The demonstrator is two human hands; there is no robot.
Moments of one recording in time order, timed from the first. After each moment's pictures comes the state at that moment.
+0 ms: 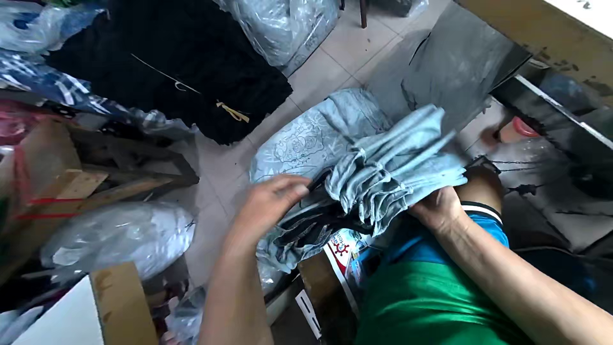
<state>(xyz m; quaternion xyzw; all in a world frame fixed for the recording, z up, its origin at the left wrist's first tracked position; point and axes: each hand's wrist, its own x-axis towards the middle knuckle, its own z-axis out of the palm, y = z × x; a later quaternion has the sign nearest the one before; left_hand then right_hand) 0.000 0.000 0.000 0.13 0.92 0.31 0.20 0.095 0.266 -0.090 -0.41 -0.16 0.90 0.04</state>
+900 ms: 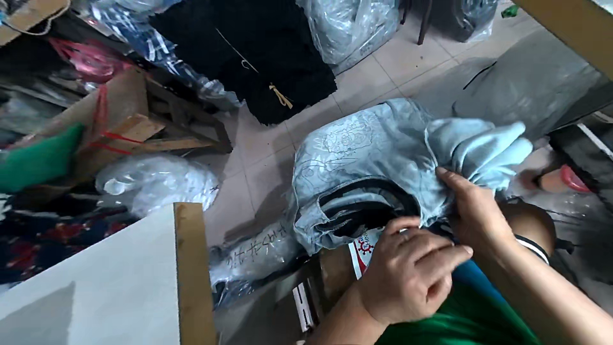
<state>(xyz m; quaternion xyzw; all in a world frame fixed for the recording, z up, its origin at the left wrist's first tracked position) 0.115 0.086 -0.028 0.38 0.81 0.41 -0.17 0.064 0.224 -0.018 -0.35 -0.54 0.76 0.02</state>
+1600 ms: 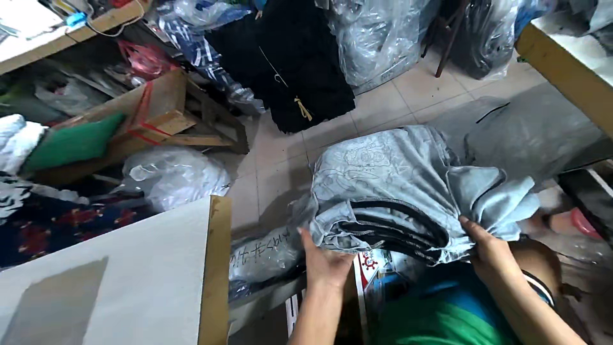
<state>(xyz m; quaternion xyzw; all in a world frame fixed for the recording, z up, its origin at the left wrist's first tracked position) 0.094 0.021 -0.039 -0.48 0.31 0.82 -0.02 0.091 0.268 -0.077 -0.35 -0.58 0.74 0.02</state>
